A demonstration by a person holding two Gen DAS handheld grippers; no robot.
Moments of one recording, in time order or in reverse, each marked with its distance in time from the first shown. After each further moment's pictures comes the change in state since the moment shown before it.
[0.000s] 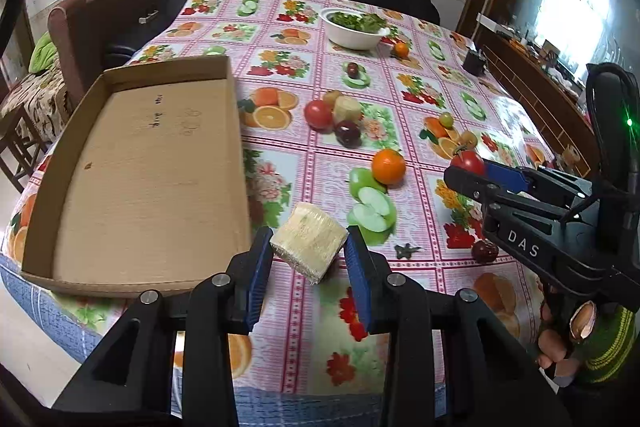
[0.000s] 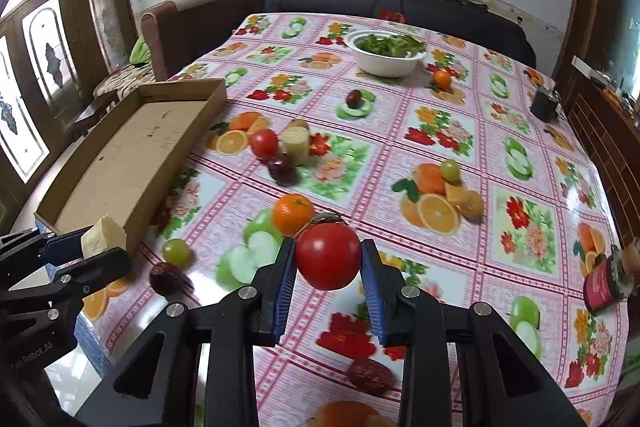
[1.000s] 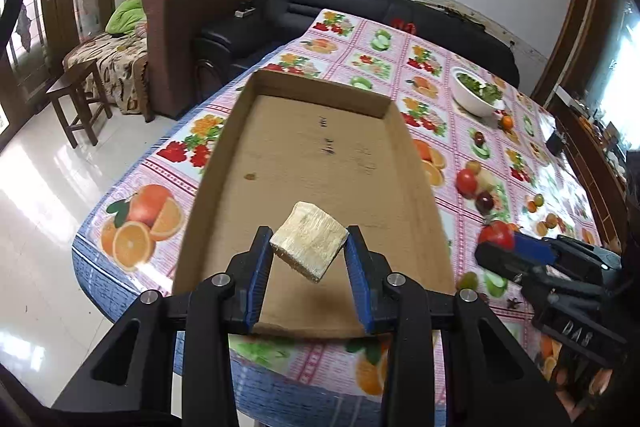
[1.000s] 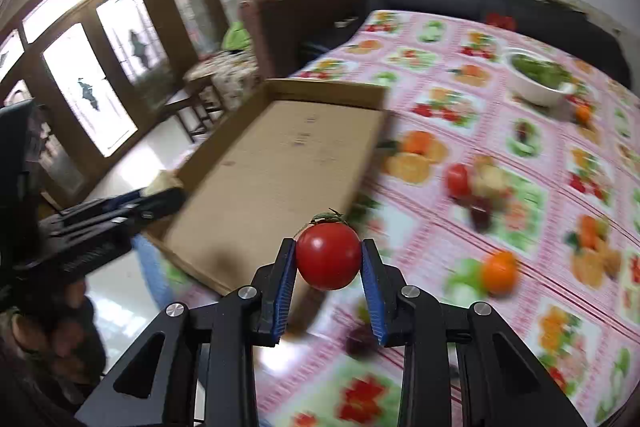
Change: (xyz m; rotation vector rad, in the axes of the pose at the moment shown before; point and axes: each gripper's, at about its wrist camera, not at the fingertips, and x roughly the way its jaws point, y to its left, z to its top) left arm -0.028 0.139 0.011 -0.240 -0.074 0.185; right arm 0.012 0.118 0.041 -0.112 0.030 0.373
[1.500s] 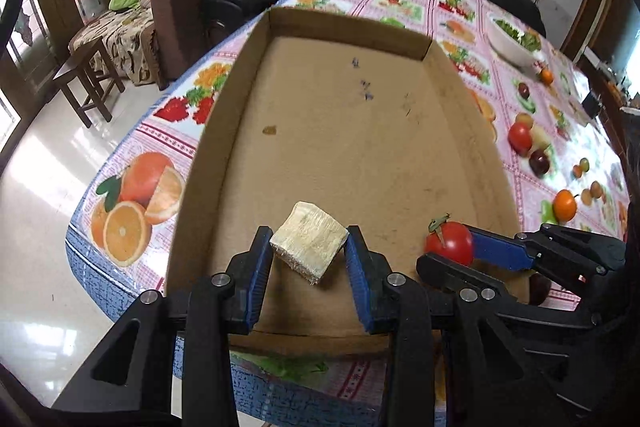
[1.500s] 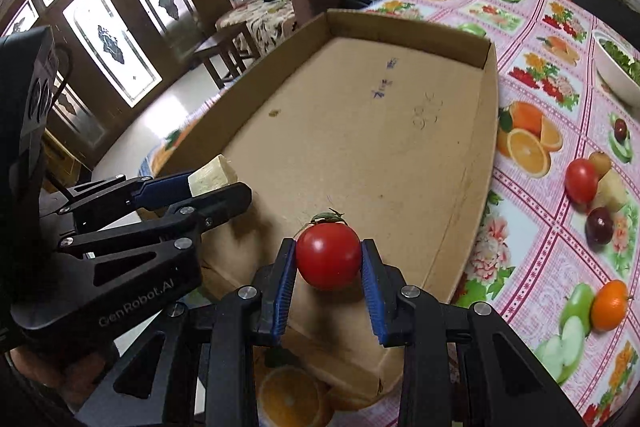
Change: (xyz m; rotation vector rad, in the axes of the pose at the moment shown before) left arm 0.054 0.008 -0.007 0.043 0.182 0.099; right arm 0.091 0.047 0.005 -0.070 0.193 0.082
